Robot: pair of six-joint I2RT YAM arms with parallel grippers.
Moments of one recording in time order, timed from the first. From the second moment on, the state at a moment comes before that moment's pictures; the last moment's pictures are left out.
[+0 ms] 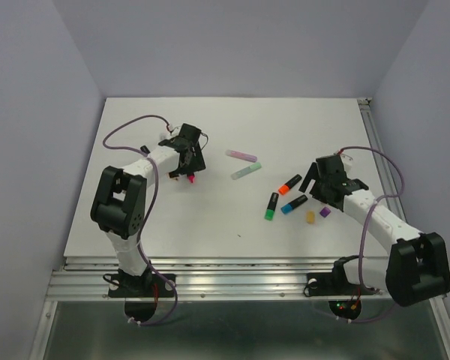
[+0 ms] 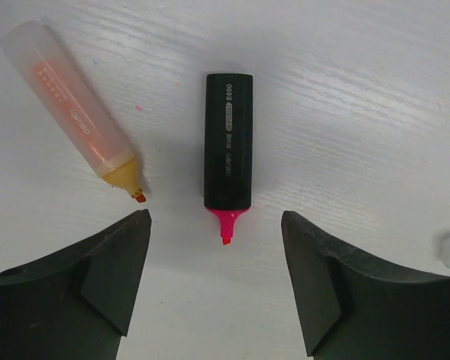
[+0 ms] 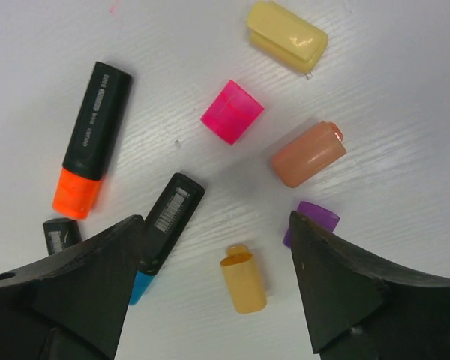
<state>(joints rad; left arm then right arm) -0.40 1.80 1.23 -0.52 -0.30 -0.61 0.25 1.24 0.72 -0.47 0.33 0.66</state>
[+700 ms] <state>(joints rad) -0.52 1.88 1.35 -0.17 0.30 -0.18 0.25 0.92 0.62 -0.27 0.06 0.54</state>
